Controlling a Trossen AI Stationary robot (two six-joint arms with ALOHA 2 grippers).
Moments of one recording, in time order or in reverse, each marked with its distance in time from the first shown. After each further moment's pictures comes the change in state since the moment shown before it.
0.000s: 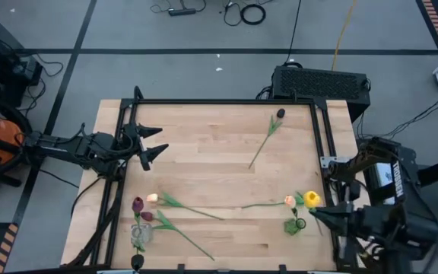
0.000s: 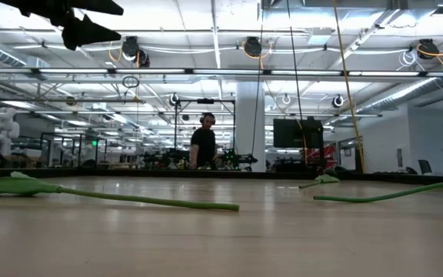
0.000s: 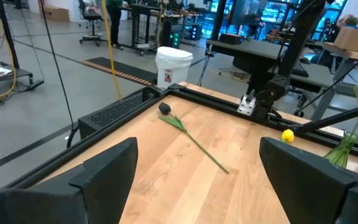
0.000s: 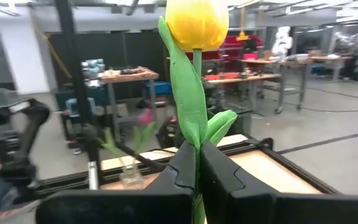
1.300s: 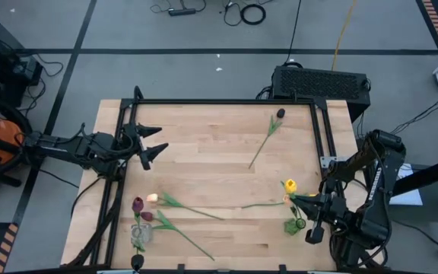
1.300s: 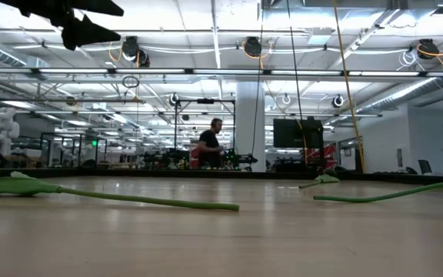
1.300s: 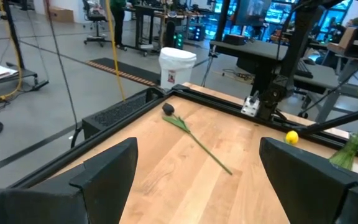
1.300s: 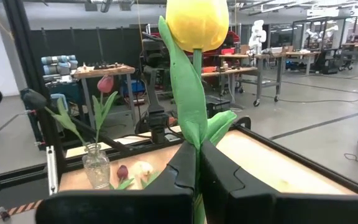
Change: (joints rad) left arm 0.000 0.000 0.000 0.000 -0.020 0.000; right arm -0.101 -0.086 -0.518 0.015 -0.002 0.426
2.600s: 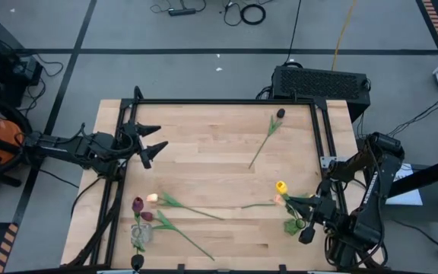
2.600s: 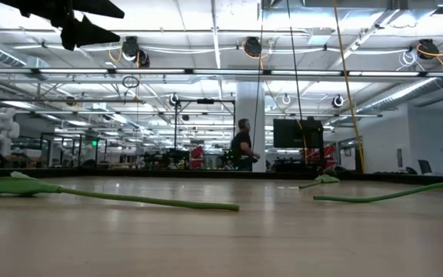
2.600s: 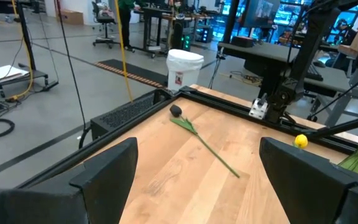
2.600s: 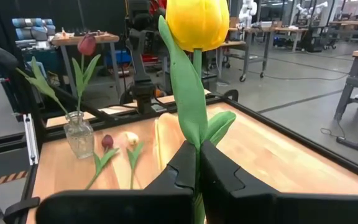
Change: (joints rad) left arm 0.000 0.000 0.000 0.000 -0.032 0.000; right arm -0.027 0.040 0.000 0.036 -0.133 -0.042
